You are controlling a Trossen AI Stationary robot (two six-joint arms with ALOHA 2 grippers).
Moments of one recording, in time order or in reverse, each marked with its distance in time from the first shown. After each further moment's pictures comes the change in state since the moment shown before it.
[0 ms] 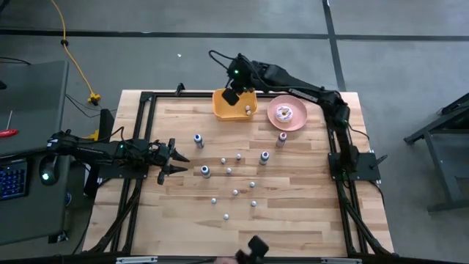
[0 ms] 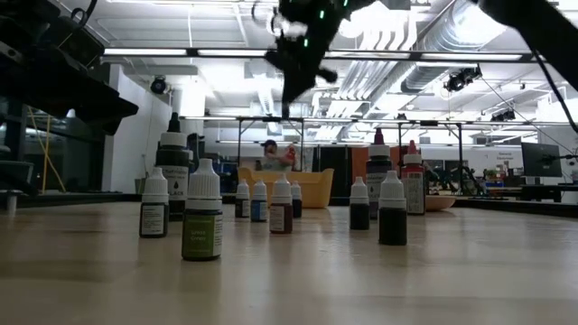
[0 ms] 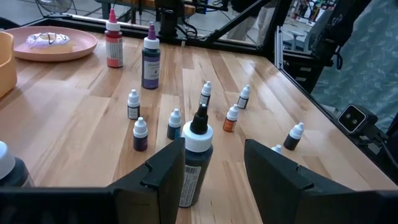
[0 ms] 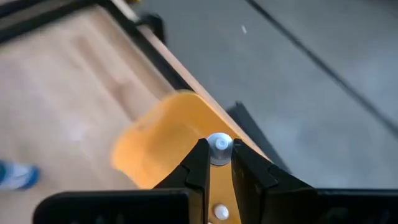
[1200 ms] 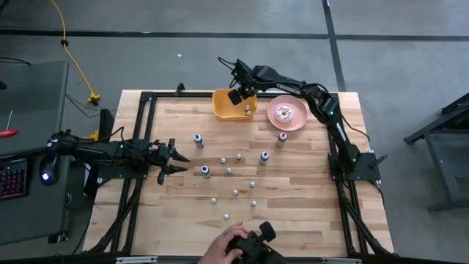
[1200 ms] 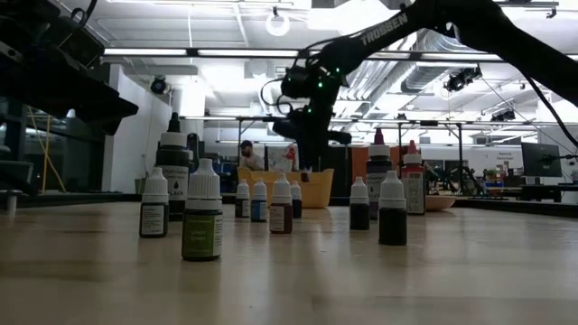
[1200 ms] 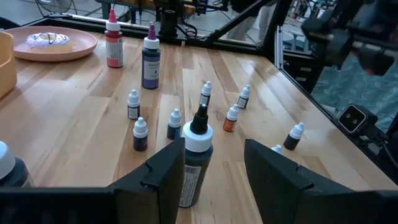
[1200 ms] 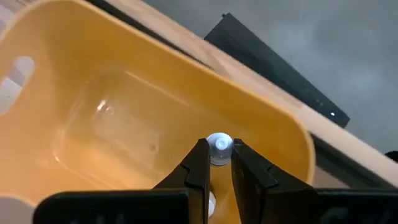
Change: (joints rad) left arm 0.000 0.000 0.000 0.000 0.000 0.000; right arm -0.151 0.170 -0.118 0.012 -0.125 0.230
